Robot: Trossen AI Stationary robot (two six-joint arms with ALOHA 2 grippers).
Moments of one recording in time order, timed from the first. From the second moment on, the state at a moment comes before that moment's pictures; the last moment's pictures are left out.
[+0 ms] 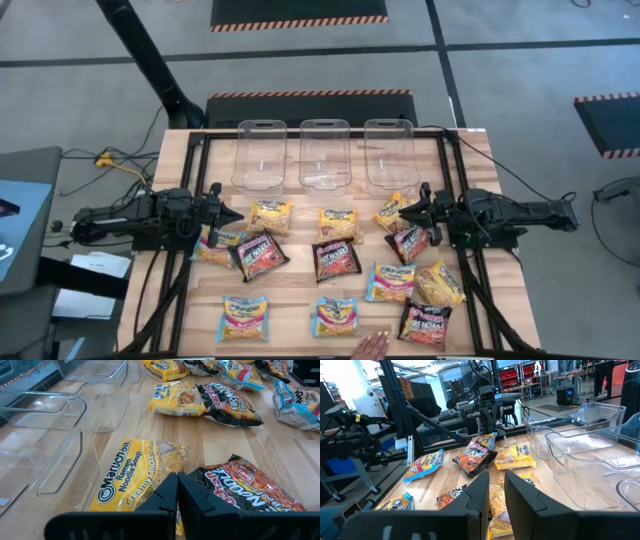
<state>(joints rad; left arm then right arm) 0.07 0.00 0.16 -0.50 -0.04 -0.03 0.00 0.03 0.00 0.03 0.00 0.23</state>
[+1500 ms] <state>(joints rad) 0.07 0.00 0.16 -0.50 -0.04 -0.03 0.01 0.03 0.07 0.39 0.00 0.07</state>
